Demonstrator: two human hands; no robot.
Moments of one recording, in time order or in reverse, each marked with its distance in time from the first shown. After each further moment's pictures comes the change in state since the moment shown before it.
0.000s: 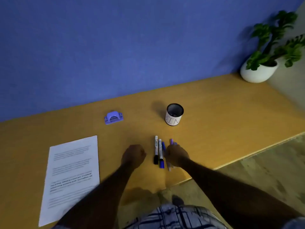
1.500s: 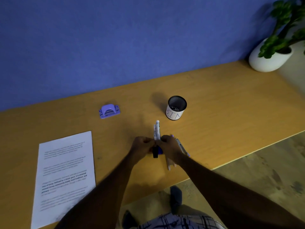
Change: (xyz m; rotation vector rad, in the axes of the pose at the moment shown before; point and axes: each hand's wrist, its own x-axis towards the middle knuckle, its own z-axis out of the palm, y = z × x) left_hand 0.040 0.020 0.017 -0.888 -0.143 -0.174; right_hand 0.027 -0.018 0.007 0.810 0.044 0.066
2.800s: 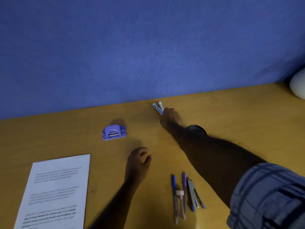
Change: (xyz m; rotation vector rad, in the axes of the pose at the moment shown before) left_hand 0.075 -0.007 -0.025 0.351 0.447 0.238; right_hand 0.235 -0.123 -0.013 -0.753 0.249 -0.187
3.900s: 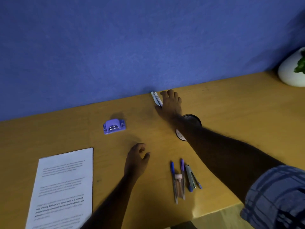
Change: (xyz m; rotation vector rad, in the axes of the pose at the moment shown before) left_hand -0.022 0.001 -0.011 0.058 -0.093 -0.026; right_hand -0.032 0.011 -0.034 0.044 0.301 -0.257
